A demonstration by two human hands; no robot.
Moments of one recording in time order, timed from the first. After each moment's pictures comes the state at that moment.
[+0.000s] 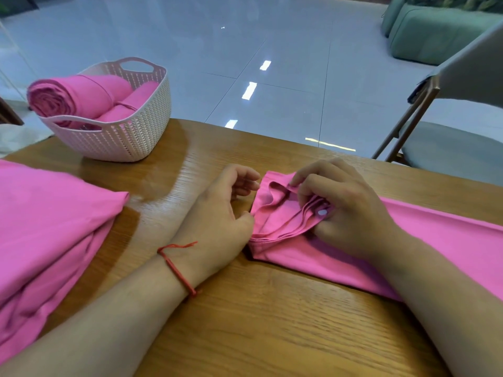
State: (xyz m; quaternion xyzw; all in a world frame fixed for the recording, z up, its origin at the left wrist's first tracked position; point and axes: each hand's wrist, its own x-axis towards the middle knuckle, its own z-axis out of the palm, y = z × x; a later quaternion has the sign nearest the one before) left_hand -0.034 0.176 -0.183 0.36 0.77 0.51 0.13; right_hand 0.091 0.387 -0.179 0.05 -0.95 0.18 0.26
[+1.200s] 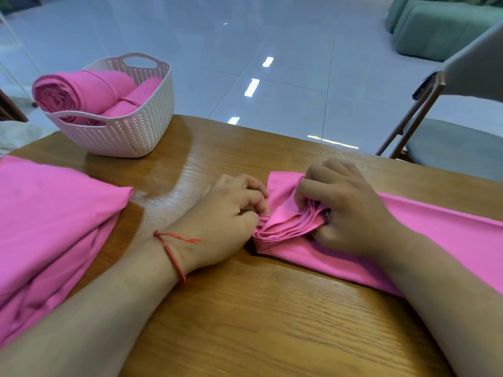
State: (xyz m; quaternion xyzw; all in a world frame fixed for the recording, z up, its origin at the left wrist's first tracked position) left_hand -0.051 0.176 -0.183 0.48 0.79 0.34 0.17; right_hand 0.090 0.381 -0.176 0.04 -0.97 0.08 0.21
